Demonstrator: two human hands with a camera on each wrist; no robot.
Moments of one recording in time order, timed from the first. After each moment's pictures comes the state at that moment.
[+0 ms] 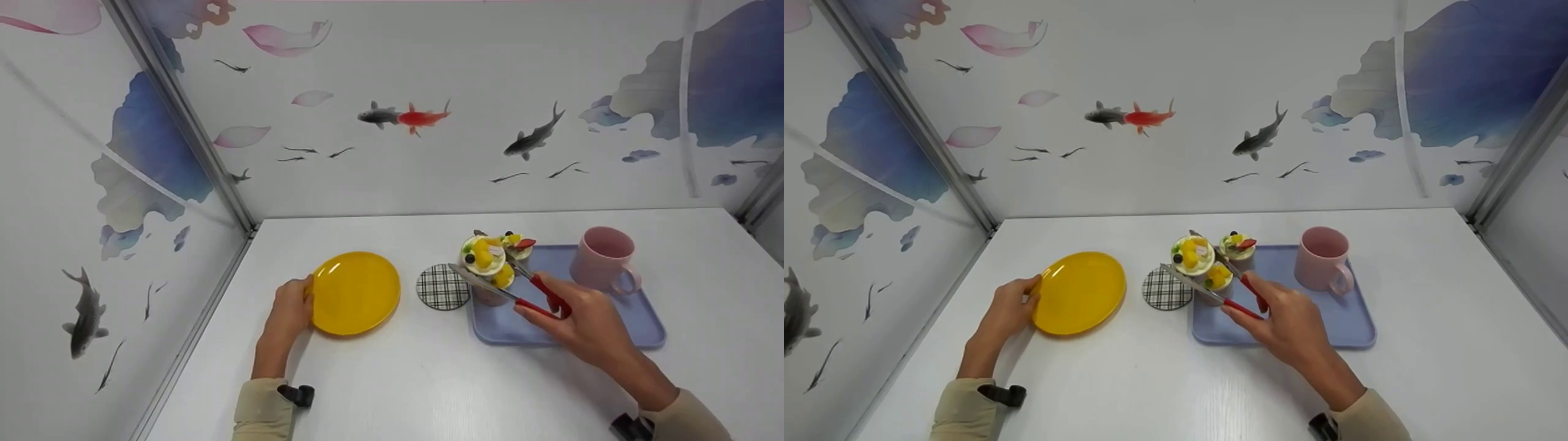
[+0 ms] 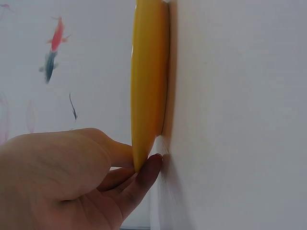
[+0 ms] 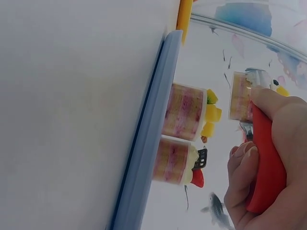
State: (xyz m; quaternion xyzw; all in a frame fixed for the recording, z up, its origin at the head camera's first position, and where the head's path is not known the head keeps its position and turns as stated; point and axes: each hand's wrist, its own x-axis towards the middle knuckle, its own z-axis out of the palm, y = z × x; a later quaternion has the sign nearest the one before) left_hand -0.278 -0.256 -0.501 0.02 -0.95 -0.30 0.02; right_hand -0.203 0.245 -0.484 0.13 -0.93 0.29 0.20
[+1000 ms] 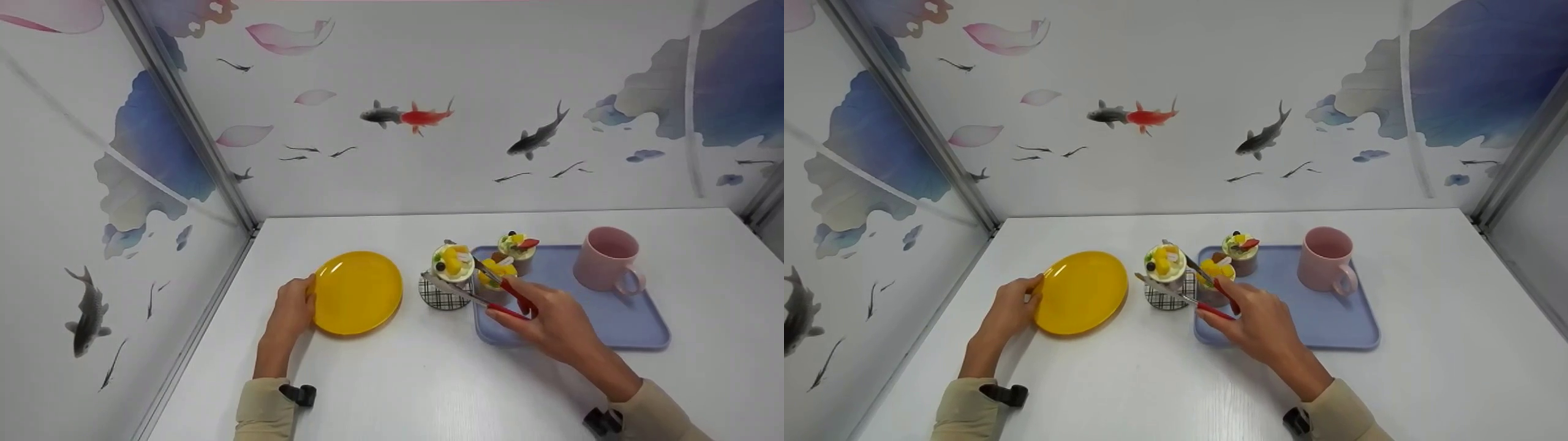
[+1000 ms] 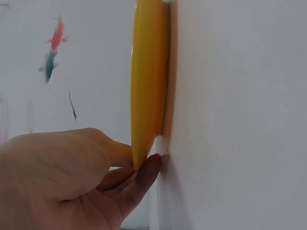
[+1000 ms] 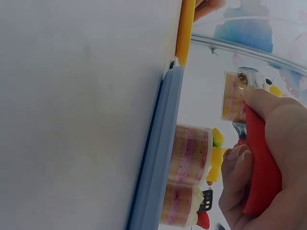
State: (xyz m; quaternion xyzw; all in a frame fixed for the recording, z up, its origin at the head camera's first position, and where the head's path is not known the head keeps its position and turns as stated) left_hand -0.280 -0.256 -0.502 0.03 -0.95 -0.30 0.01; right_hand -0.216 0.209 -0.495 0.16 -0.93 0.29 0.15
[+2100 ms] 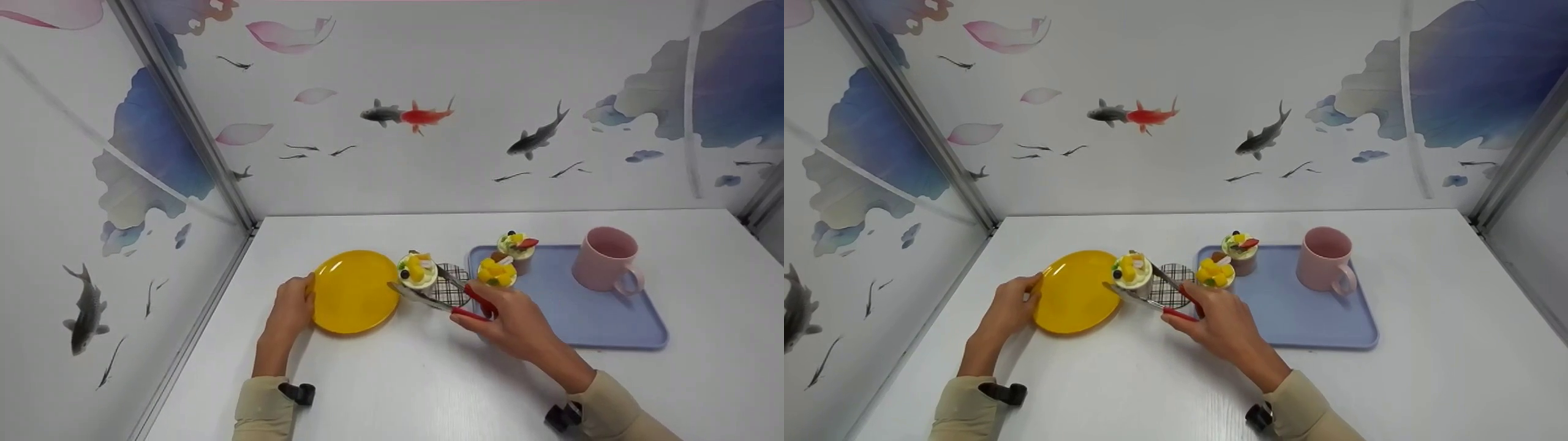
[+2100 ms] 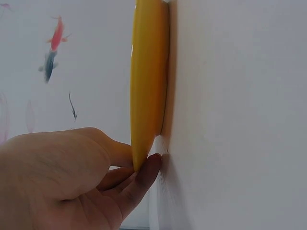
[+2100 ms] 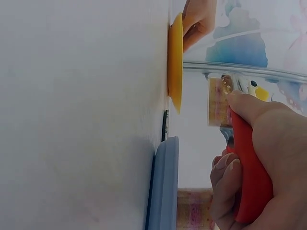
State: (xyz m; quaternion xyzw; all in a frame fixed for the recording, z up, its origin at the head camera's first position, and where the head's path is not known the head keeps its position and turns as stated) left_hand -0.279 -0.257 -0.503 0.01 -0.95 -0.31 0.03; right_hand -0.226 0.157 -0.501 0.16 -0.93 0.33 0.07
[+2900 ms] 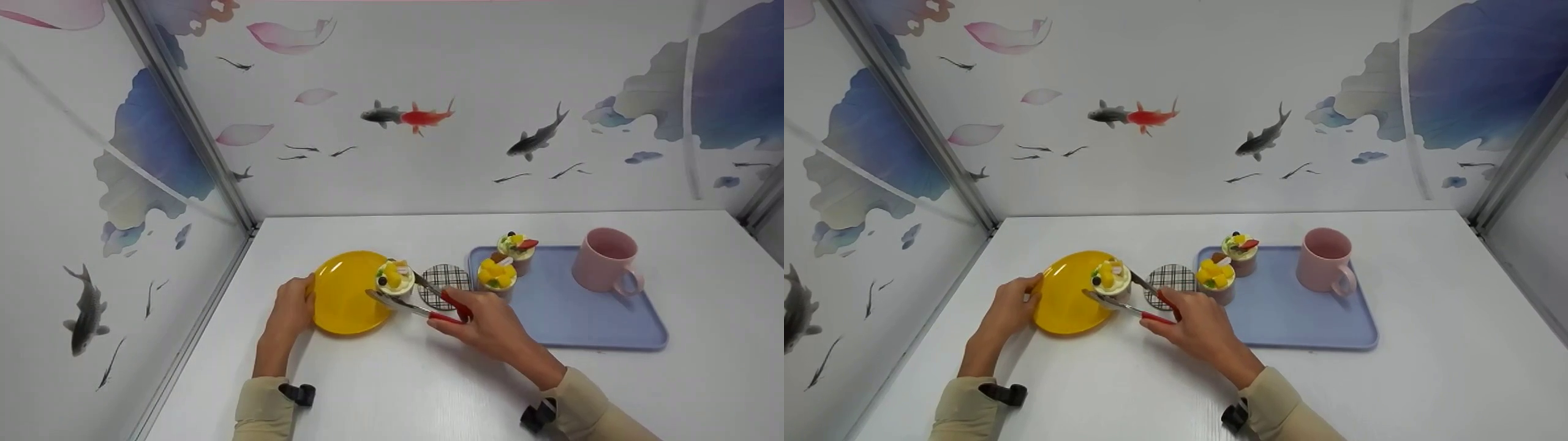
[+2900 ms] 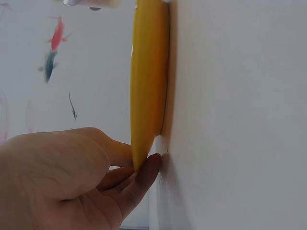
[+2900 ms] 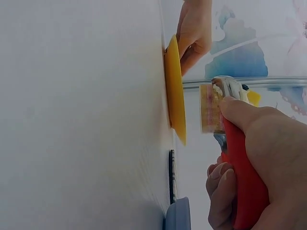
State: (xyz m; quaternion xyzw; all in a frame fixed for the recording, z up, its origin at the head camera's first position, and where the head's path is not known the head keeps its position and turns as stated) left_hand -0.278 -0.258 -0.503 -0.01 -0.95 -0.30 0.05; right_hand -0.235 0.124 -0.508 0.19 -0.92 0.34 0.06
